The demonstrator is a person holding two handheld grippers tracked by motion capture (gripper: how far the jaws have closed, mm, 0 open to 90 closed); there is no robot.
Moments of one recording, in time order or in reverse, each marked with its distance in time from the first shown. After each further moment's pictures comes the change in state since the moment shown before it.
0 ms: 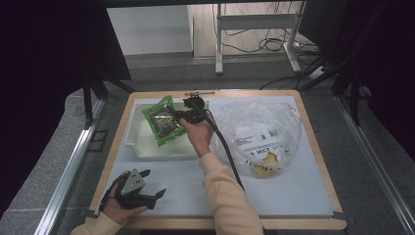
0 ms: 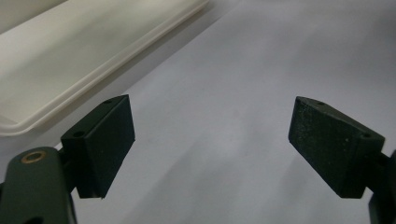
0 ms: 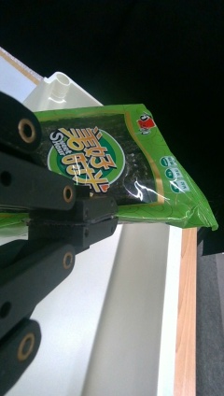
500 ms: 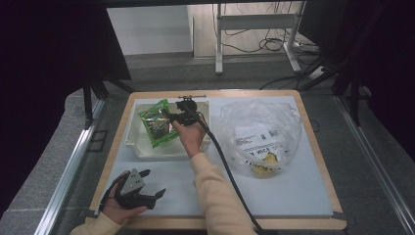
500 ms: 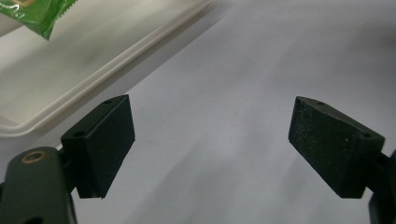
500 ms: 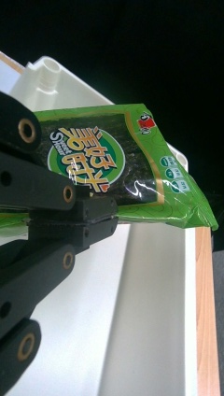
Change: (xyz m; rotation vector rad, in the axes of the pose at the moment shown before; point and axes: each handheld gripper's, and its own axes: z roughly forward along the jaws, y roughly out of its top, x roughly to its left) left arm 0.000 0.000 -0.001 -0.009 -0.002 0.000; right arm 0.007 -0.009 0.030 0.025 -0.030 0.039
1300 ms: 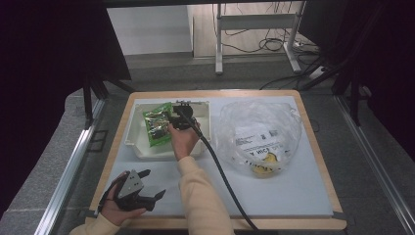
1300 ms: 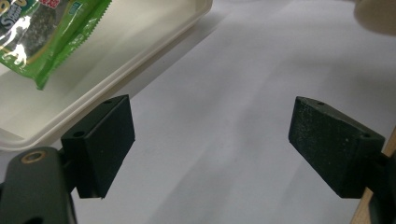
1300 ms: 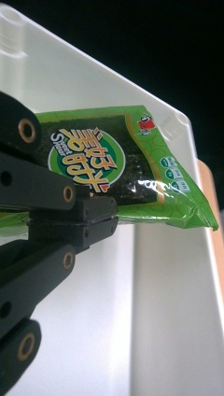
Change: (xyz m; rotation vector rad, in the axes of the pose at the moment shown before) left arm -0.004 0.004 -0.007 -0.039 -0.008 0.027; right arm 0.009 -0.017 0.022 -0.044 -0.154 0.108
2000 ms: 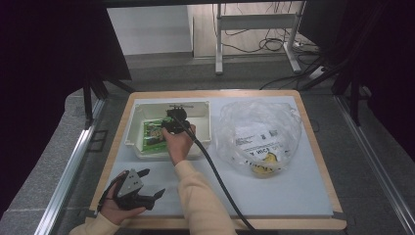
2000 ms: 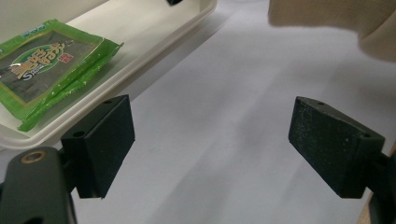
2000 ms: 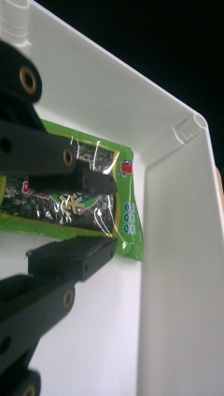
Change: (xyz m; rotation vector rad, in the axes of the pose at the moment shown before) left arm 0.003 0.000 -0.001 0.005 0.007 0.001; right arm 0.014 -0.012 0.010 0.011 -0.022 -0.052
